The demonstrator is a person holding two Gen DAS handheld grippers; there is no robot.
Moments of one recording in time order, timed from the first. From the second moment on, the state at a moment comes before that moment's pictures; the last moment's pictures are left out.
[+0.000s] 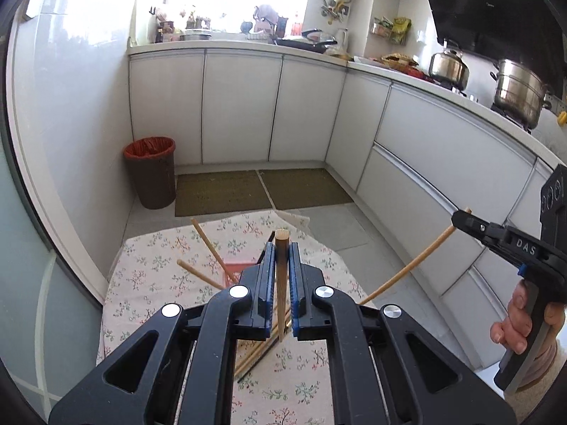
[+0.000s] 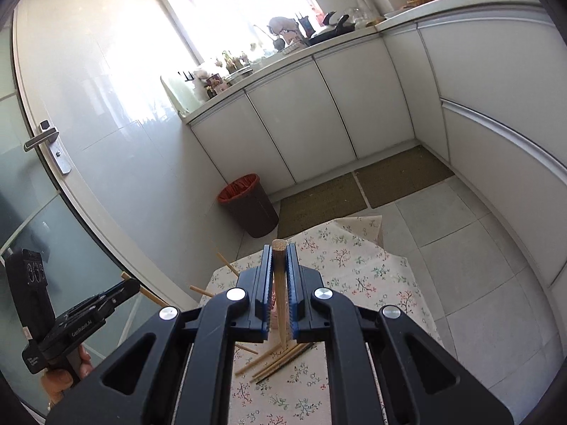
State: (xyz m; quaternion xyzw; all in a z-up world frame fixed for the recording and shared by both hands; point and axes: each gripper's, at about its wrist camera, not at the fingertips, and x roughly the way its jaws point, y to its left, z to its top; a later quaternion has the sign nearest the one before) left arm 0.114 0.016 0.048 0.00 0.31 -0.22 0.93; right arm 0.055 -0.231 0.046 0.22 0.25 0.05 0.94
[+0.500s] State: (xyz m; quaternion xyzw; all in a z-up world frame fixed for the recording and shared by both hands) left arm 0.215 0.007 0.012 -0.04 0.32 -0.10 0.94; right arm 0.081 -0.256 0.035 0.23 0.27 0.04 0.94
